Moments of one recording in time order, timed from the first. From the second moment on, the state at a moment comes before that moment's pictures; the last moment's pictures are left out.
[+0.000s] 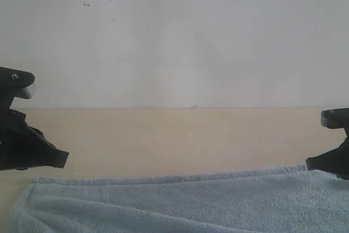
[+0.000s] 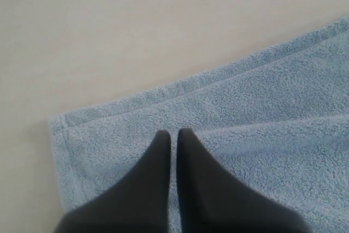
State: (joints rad) left arm -0.34 1.33 -0.77 0.07 0.36 -0.05; right arm -0.02 1.88 -0.95 -0.65 0.17 0.58
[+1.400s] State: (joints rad) left arm -0.34 1.33 -0.77 0.04 0.36 -0.04; right arm -0.02 2.07 -1.21 -0.67 0.39 0.54
